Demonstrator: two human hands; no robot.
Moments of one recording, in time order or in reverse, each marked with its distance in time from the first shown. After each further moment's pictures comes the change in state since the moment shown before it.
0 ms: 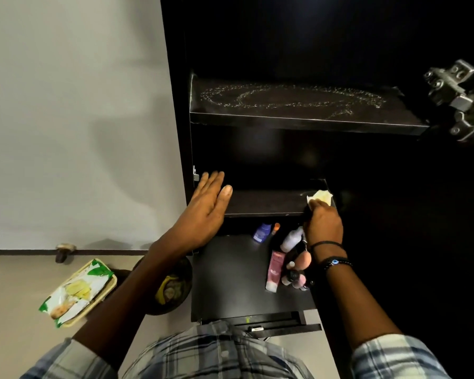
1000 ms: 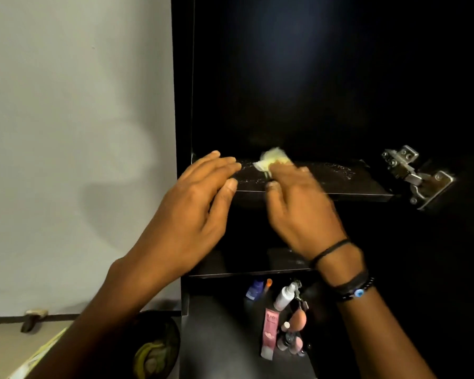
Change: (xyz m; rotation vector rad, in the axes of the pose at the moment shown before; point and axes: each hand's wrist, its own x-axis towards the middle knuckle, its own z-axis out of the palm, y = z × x) left_hand -0.009 0.124 -0.095 0.209 0.316 0.527; right_hand 0.000 -0.135 -0.193 0.152 0.239 -0.471
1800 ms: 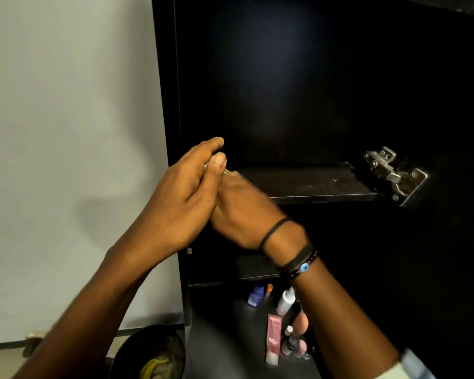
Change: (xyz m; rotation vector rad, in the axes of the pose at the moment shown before) left_hand 0.023 0.023 -0.021 -0.219 -0.005 -0.116; right_hand 0.031 -0.046 0.025 0.056 -0.241 -0.294
